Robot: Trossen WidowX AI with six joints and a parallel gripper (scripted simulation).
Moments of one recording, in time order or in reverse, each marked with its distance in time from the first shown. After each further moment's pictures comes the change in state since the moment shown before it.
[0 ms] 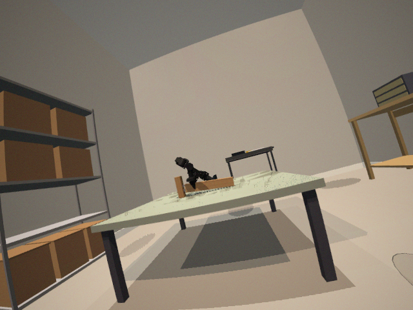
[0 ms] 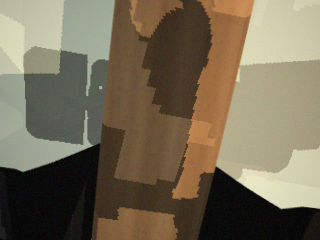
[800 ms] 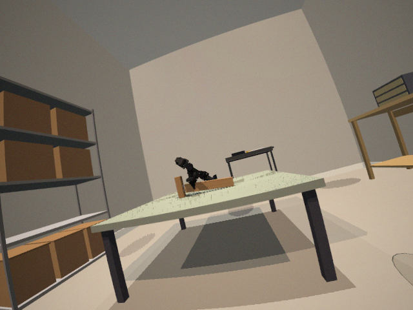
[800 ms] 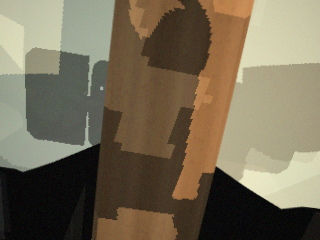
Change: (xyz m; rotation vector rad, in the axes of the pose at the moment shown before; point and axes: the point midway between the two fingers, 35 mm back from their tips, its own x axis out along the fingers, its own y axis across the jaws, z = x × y) arm 0.000 0.000 -0.002 0.001 -0.001 -0.002
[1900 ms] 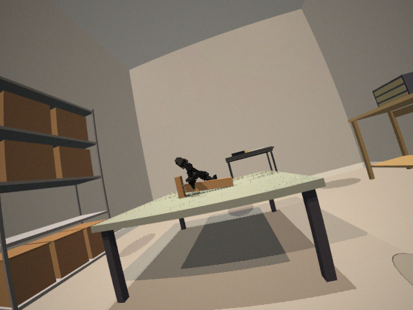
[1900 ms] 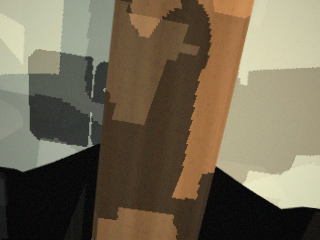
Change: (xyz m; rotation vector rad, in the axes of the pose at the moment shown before) arm 0.000 0.000 -0.004 -0.001 0.000 0.001
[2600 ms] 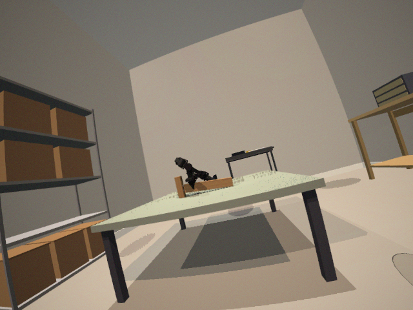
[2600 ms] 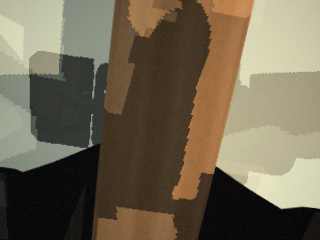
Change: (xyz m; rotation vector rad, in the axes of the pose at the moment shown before) arm 0.000 0.000 -0.003 0.001 -0.001 -0.002
